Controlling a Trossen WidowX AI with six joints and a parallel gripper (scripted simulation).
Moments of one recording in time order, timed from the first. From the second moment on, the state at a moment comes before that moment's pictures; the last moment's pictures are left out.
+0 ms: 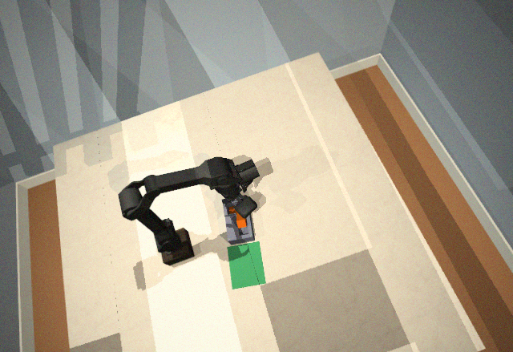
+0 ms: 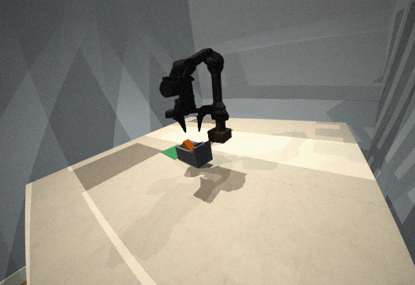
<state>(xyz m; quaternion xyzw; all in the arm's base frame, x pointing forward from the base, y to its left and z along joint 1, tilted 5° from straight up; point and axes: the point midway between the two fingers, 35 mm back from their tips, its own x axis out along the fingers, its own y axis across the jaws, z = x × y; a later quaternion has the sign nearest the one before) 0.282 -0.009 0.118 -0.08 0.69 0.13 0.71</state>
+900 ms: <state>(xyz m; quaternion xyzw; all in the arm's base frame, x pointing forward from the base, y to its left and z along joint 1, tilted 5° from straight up) 0.271 -0.056 0.101 -0.39 0.56 0.43 0.59</state>
